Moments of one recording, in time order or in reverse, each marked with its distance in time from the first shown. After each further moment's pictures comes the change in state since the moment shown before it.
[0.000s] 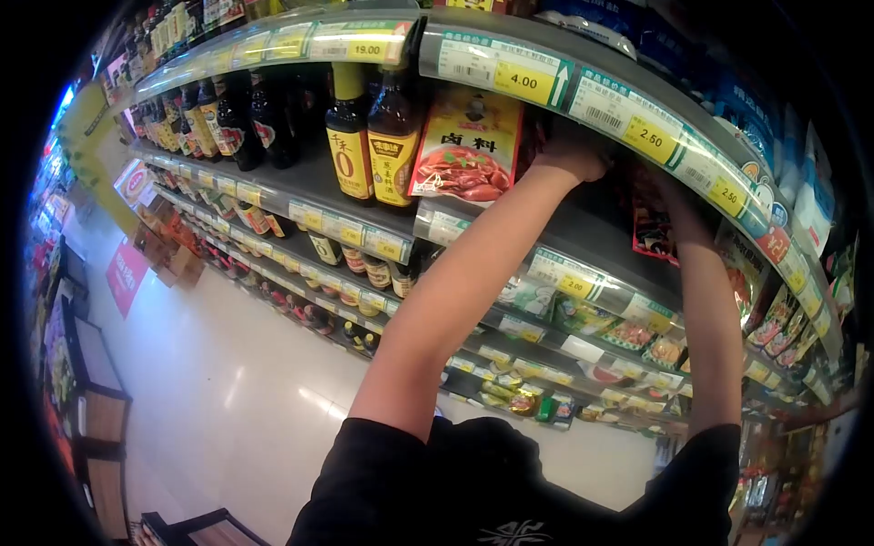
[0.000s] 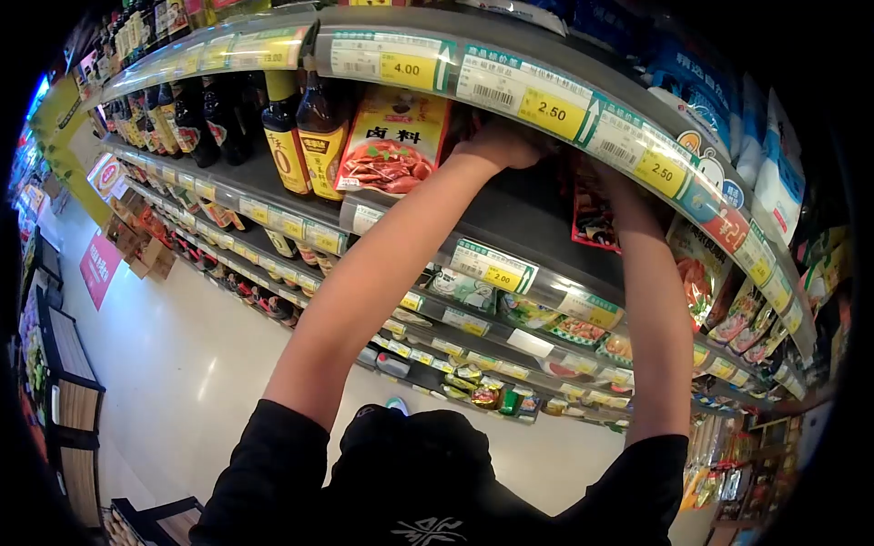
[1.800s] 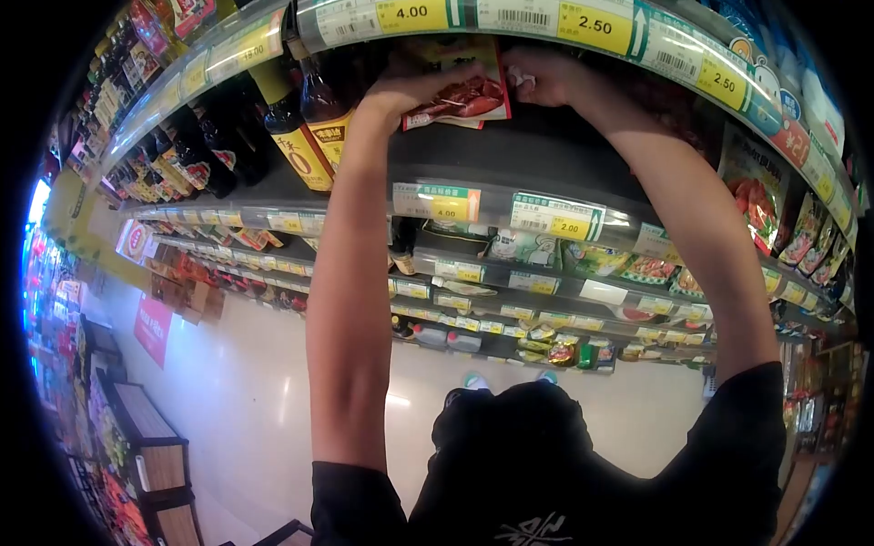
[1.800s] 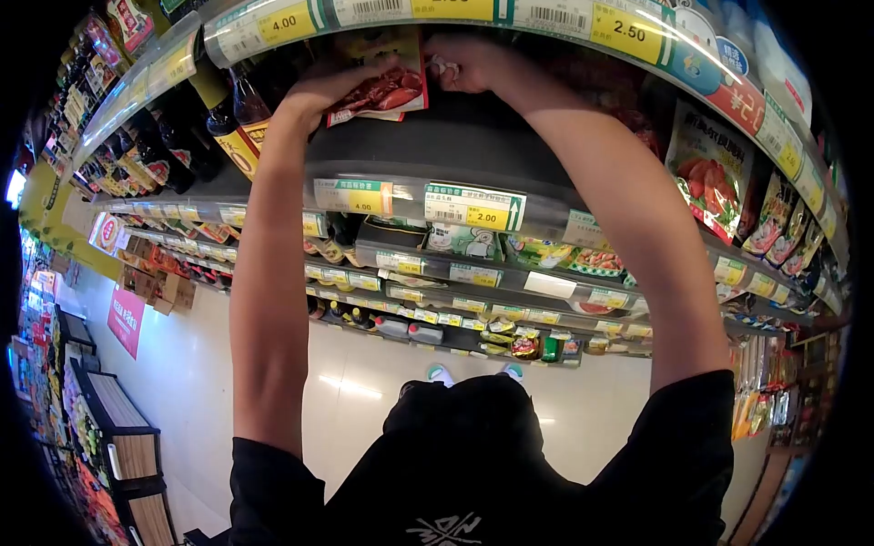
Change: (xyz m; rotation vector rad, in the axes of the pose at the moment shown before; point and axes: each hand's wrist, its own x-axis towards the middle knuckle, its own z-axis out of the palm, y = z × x) left_hand -0.057 -0.066 -0.120 -0.480 -0.164 -0.502; right_hand 0.025 -0.109 0.079 1.249 -0.601 0.579
